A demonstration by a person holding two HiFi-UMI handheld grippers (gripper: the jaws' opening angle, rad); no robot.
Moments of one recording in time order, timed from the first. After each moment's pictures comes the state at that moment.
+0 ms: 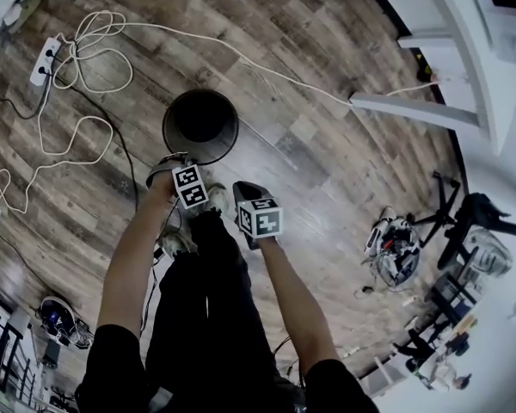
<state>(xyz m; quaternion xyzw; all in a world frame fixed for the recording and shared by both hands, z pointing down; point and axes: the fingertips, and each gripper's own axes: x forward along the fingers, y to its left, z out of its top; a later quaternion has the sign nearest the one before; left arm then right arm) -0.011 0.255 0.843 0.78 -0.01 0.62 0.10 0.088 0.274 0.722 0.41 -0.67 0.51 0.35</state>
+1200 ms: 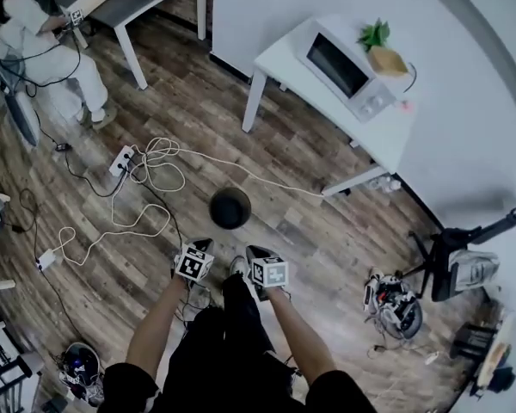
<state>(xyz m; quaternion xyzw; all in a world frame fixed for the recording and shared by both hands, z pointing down) -0.085 0.287 0.368 0.82 -0.33 0.36 0.31 0.037 0.313 0.354 0.47 -0.73 0.43 0.26</state>
